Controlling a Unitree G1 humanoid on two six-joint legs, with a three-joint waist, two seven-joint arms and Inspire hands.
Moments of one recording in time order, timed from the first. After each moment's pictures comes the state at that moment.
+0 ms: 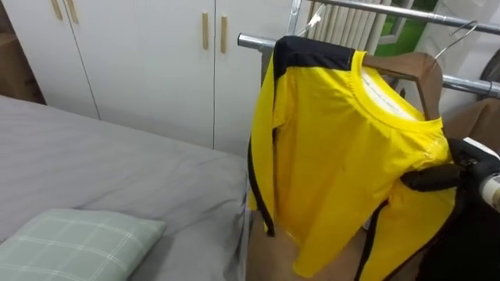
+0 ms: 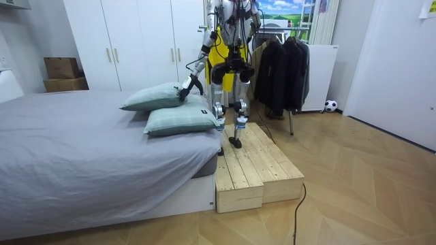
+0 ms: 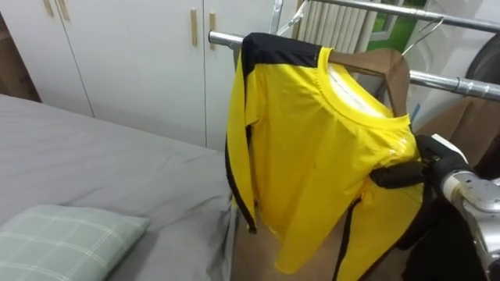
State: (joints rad) left arm 0.34 0.29 0.31 0.99 0.28 0.14 0.21; right arm -0.55 -0.65 0.02 0.92 0.05 0.06 0.28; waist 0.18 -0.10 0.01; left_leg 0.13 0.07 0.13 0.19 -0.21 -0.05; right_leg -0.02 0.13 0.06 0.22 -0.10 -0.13
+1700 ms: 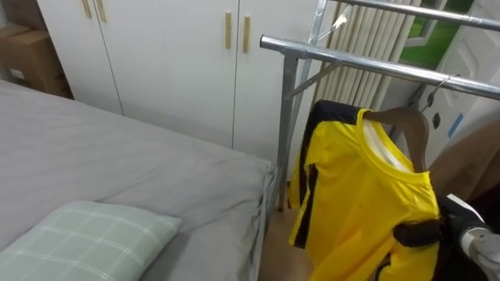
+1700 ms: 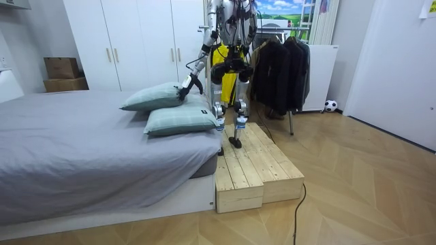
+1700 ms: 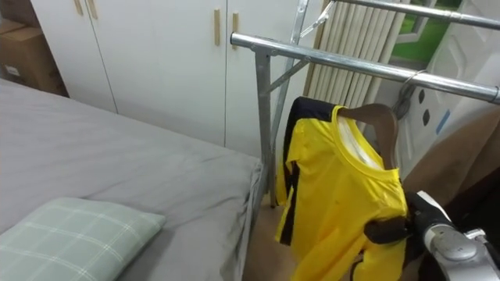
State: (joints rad) left arm 0.32 0.30 0.25 0.96 0.28 0.14 0.20; right arm -0.47 -0.55 0.09 1.09 -0.04 0.01 0.15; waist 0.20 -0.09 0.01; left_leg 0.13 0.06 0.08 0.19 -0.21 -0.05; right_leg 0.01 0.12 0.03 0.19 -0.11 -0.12
